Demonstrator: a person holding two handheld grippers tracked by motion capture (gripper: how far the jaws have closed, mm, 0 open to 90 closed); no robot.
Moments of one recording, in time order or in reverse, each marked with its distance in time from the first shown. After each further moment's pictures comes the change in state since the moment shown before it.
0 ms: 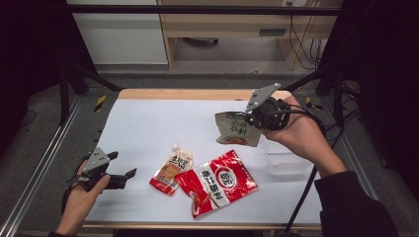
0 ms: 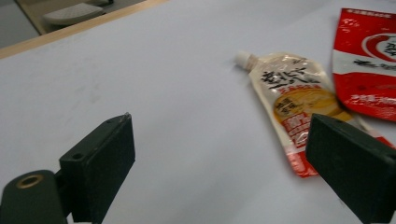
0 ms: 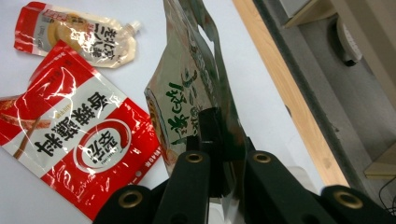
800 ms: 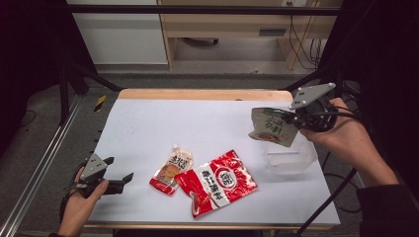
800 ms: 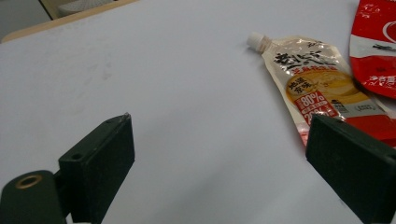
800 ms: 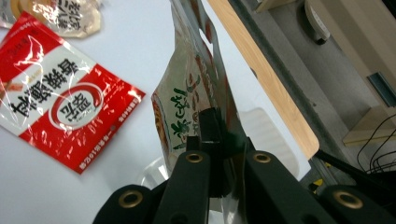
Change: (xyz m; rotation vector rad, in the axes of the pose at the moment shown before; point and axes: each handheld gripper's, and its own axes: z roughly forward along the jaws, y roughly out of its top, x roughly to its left) left arm -0.004 -0.016 -0.003 0.021 0.040 -0.002; right arm -0.024 -0.065 -0.053 0.009 -0.087 0.095
